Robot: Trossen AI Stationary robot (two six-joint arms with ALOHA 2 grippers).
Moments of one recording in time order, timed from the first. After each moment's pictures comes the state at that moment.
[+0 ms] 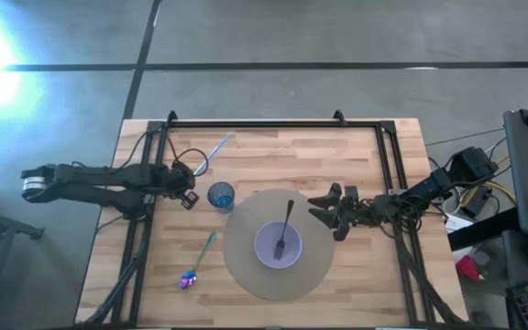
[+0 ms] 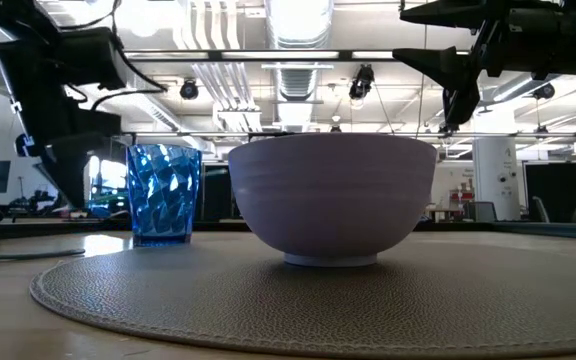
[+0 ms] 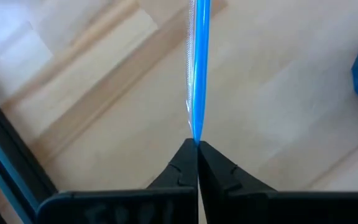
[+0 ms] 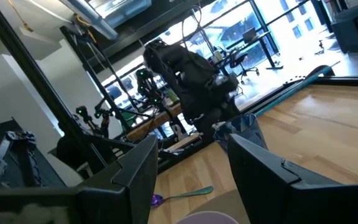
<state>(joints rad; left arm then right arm) 0.18 0.89 0.48 -0.84 -0.33 -0.63 0.36 1.36 0.23 1.31 0.49 0.49</state>
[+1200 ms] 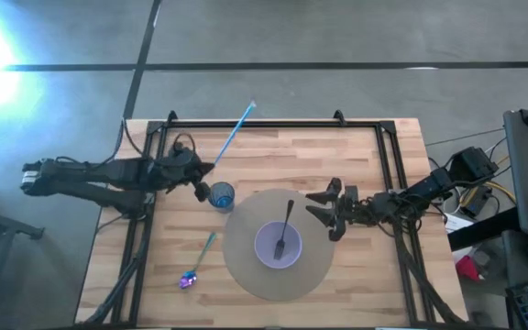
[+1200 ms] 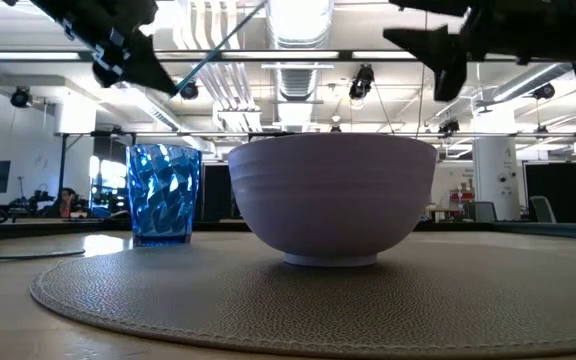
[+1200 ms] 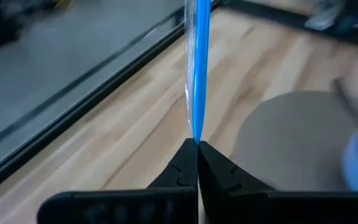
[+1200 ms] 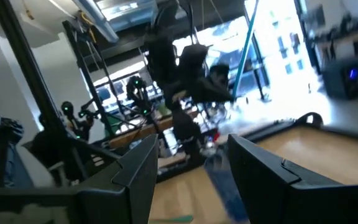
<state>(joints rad) 0.01 0.82 0.73 -0.46 -0.50 -0.32 0.34 1.36 0.30 1.31 0.50 0.29</state>
